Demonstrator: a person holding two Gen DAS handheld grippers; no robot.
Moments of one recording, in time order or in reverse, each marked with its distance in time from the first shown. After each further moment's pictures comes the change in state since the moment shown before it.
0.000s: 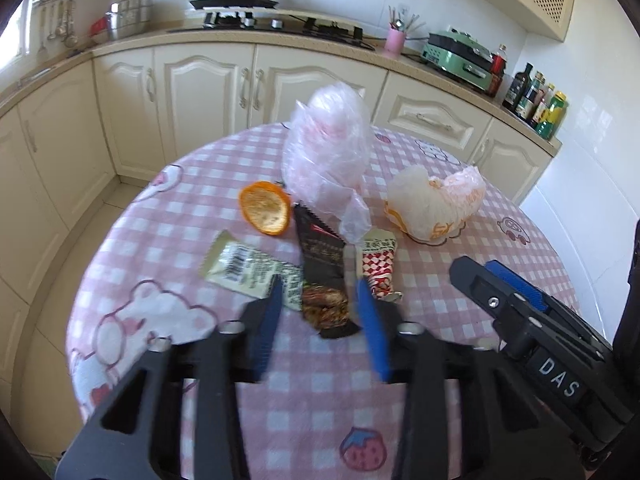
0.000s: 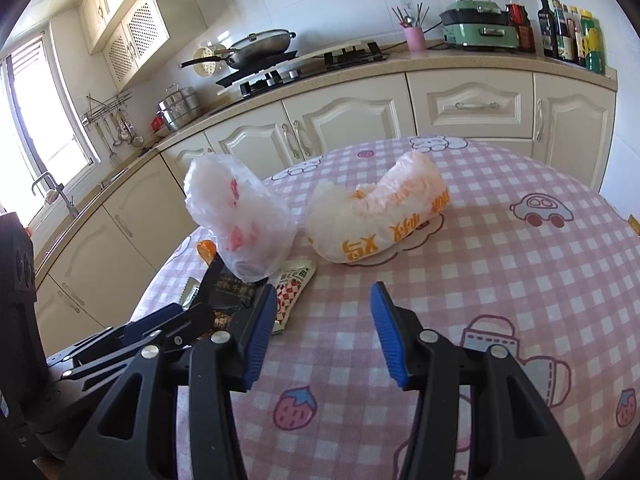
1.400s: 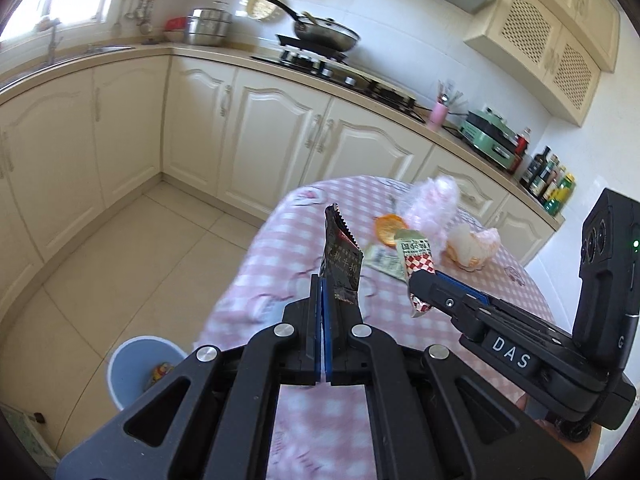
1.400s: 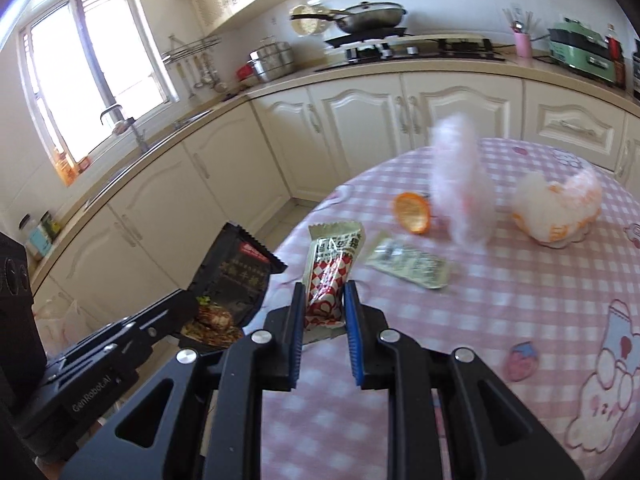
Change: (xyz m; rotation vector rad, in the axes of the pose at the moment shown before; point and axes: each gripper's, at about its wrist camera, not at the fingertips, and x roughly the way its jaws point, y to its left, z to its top) left arm -0.119 0.125 -0.051 -0.211 -0.194 0.040; right arm -0.011 0.162 -0.035 -0.223 0.113 0.222
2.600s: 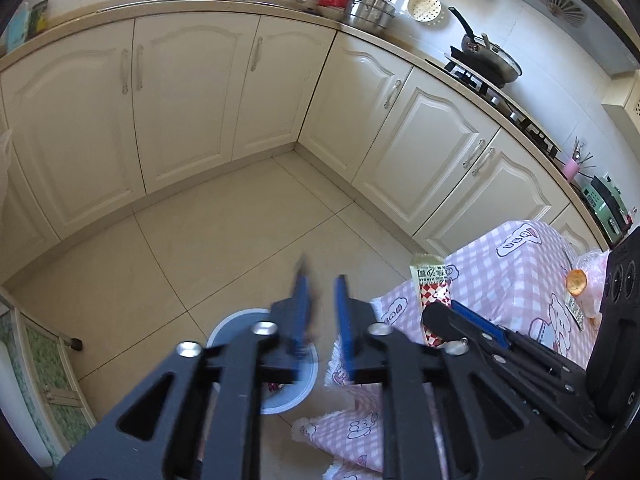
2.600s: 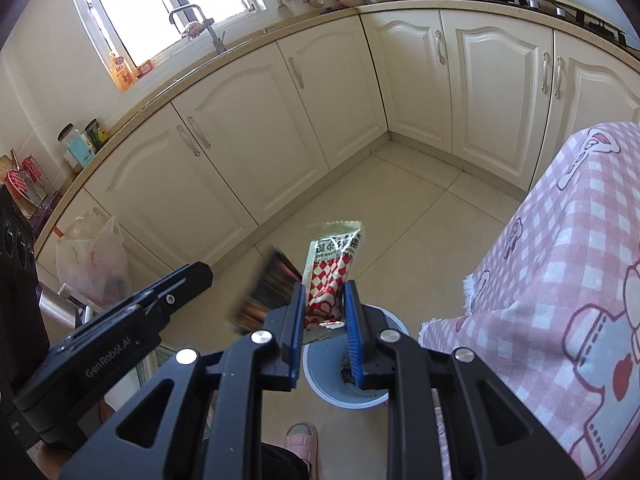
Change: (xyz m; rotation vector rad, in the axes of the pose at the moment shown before) left arm -0.007 0.195 -0.016 -0.292 0.021 0.329; right arm 0.160 0.178 -0.041 -0.174 0.248 0.203
